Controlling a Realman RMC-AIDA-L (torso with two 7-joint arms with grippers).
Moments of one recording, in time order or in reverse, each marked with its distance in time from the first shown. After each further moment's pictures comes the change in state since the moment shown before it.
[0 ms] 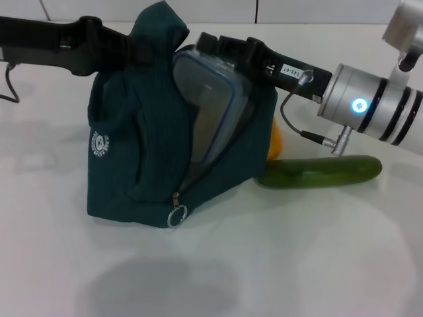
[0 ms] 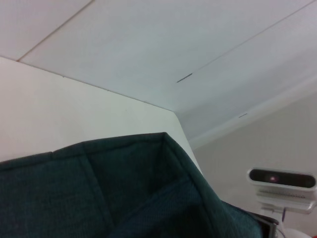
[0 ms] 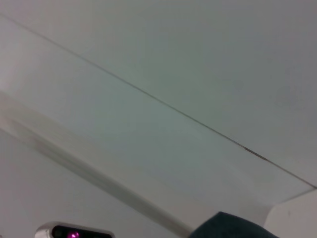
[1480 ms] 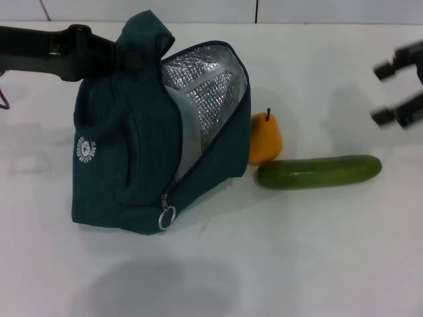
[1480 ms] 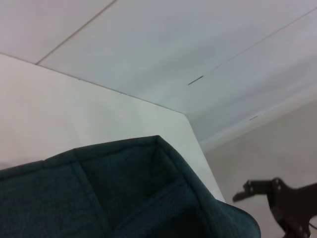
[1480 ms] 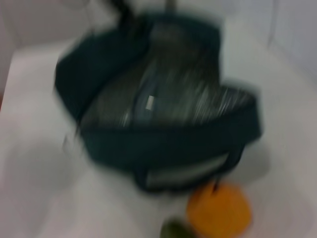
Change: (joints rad) left arm 0.028 0.008 0.002 0.007 0.005 -0.007 0.018; right arm -0.026 -0.236 1.046 -0.728 -1.948 -0.632 0.174
